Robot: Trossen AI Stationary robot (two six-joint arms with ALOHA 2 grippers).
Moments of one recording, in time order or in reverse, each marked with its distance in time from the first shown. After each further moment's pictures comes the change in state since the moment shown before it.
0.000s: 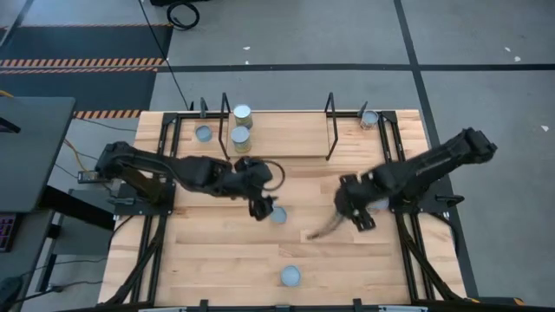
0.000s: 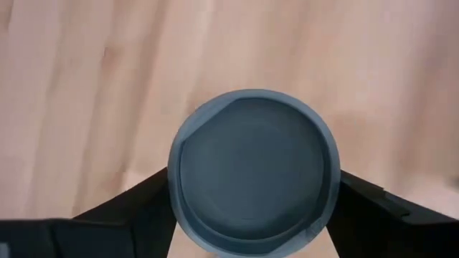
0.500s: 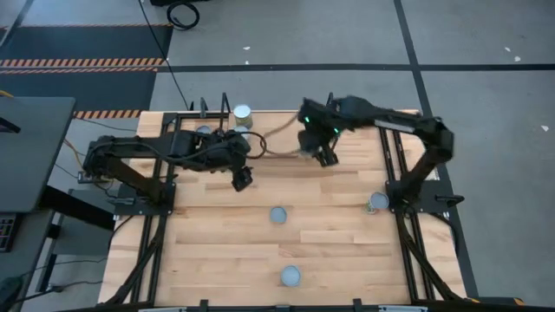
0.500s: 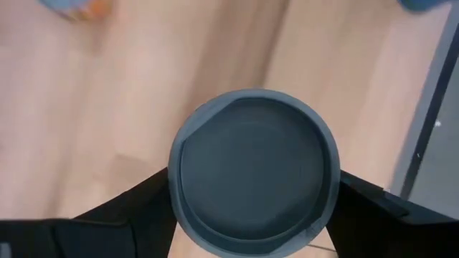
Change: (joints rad) left arm 0.159 -0.124 0.000 -0.297 -0.035 0.099; right arm -0.589 0.412 0.672 -0.205 -0.044 -0.673
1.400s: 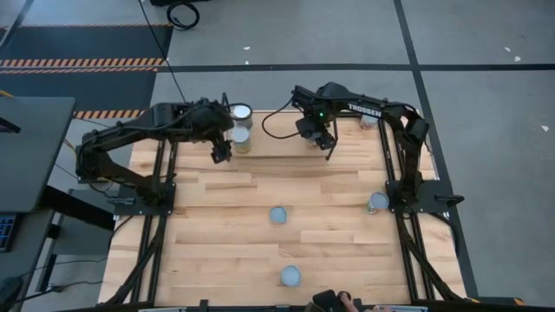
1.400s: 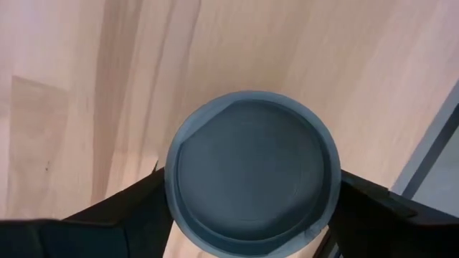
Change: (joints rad) left arm 0.289 -0.095 0.000 -0.083 0.033 0.439; right arm -0.215 0.230 0.044 -0.044 0.037 -0.211
